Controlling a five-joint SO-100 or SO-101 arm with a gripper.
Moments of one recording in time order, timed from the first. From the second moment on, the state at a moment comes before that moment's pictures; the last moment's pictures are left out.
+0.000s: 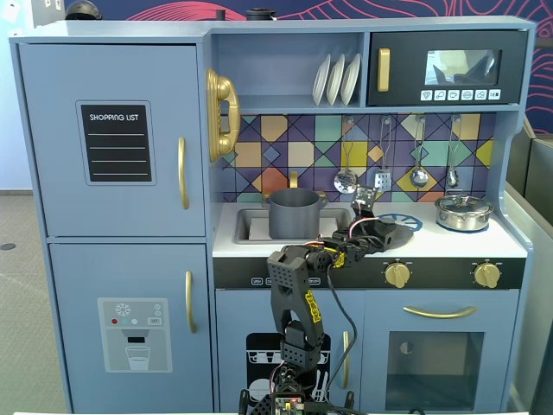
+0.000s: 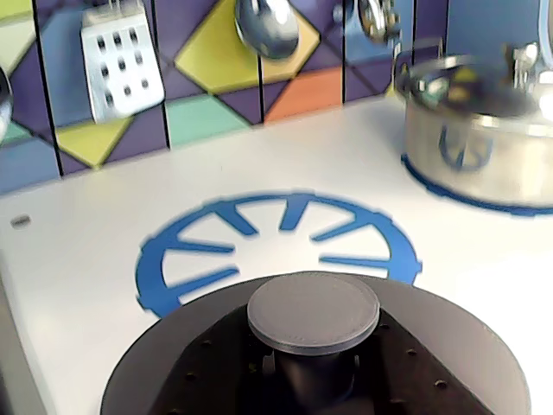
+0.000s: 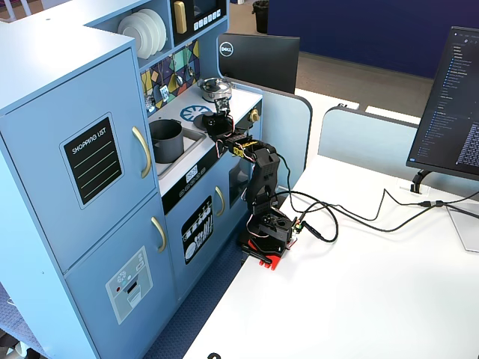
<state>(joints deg) 32.3 103.1 121.1 -22.6 -91.2</state>
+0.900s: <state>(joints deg) 35.1 102.2 123.0 -28.1 -91.7</state>
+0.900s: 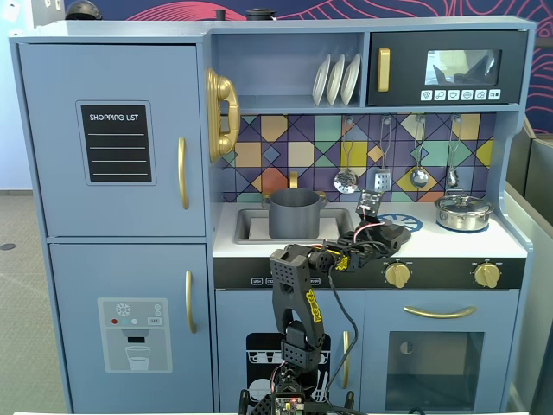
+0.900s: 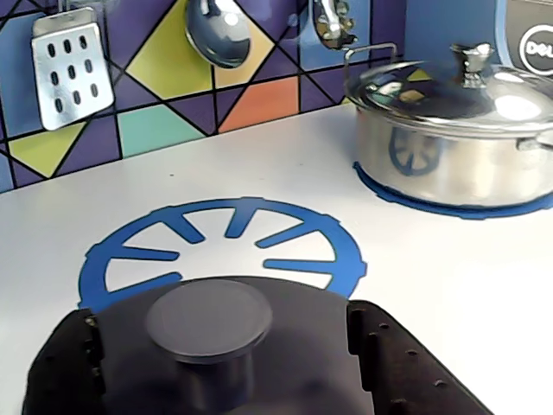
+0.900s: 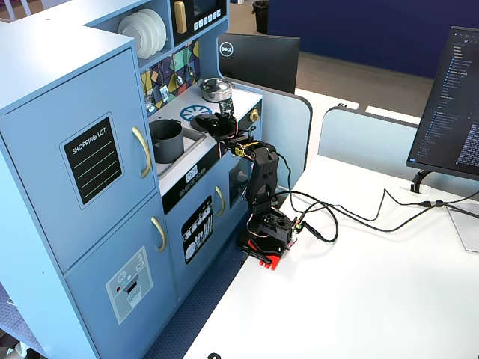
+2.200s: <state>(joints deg) -1.7 176.0 155.7 68.6 -80.8</state>
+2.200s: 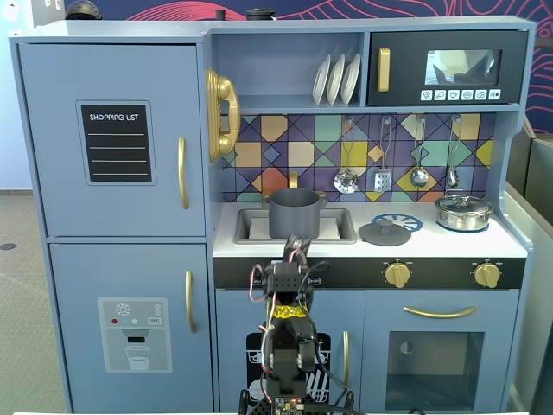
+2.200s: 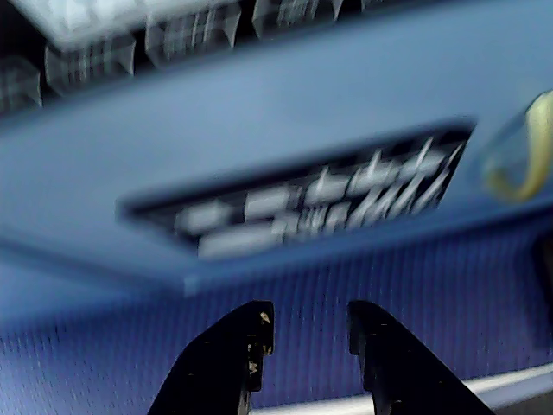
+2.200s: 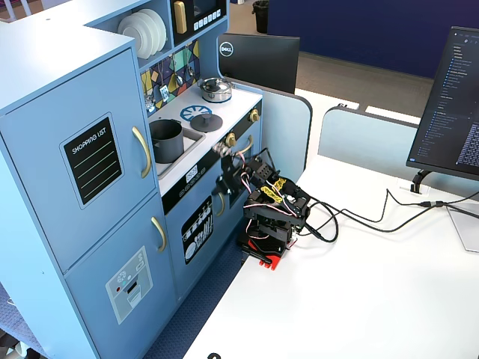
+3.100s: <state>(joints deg) 0.9 182.5 171.1 78.0 -88.6</state>
